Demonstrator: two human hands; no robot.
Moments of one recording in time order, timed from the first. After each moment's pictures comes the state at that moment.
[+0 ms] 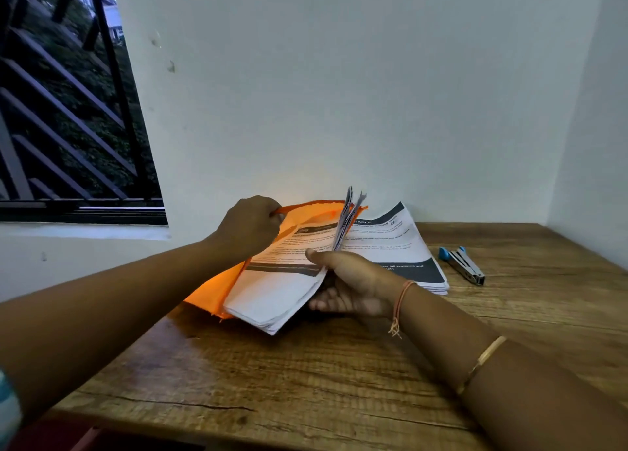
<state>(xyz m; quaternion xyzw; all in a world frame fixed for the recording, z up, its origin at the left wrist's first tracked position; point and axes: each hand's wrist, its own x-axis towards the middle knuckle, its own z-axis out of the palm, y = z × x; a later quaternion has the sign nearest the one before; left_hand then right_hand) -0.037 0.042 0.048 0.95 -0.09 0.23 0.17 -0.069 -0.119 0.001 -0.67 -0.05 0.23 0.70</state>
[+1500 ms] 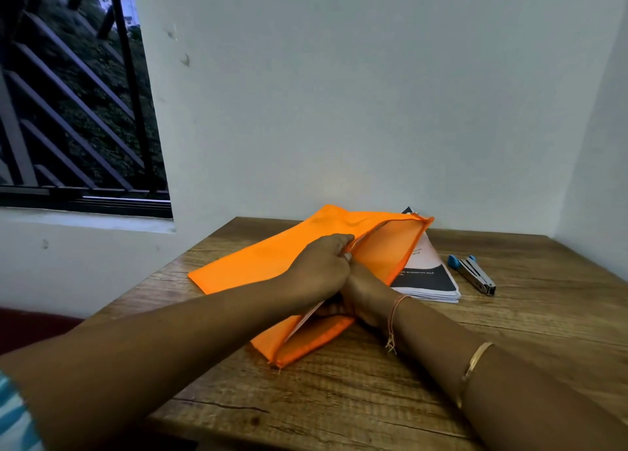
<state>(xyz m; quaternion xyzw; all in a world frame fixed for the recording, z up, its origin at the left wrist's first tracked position) -0.080 -0.021 0.015 0.90 -0.14 0.07 0.41 -0.072 -0.101 -0.014 -0.73 -0.11 0.11 0.67</state>
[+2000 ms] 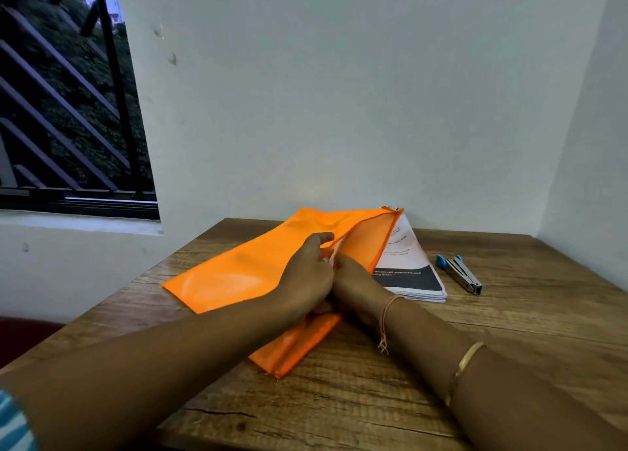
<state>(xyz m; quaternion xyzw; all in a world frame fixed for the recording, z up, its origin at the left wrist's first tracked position) -0.083 -0.027 0.004 0.82 -0.05 0.06 0.57 -0.064 -0.112 -0.010 -0.82 -0.08 0.04 0.56</state>
